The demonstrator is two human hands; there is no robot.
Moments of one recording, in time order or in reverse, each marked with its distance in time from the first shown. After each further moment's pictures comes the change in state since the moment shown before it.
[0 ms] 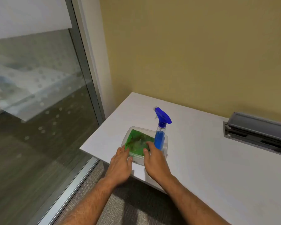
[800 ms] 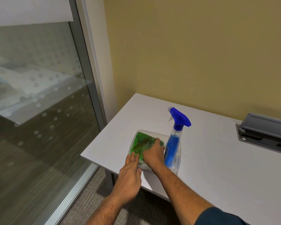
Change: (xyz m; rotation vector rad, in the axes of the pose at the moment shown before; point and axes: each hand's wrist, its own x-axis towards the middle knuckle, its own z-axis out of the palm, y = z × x) left_hand 0.004 -0.021 0.007 -0.125 -0.029 0.125; right_hand 0.087 -0.007 0.070 0.114 0.080 0.379
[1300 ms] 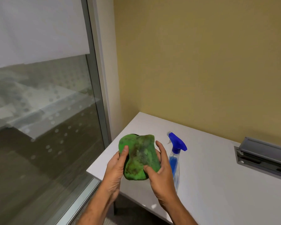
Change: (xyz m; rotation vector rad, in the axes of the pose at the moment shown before) left_hand 0.000 0.064 -0.099 -1.118 0.266 -0.171; right_hand -0.096 -0.035 -0.078 0.609 -0.163 -0.386
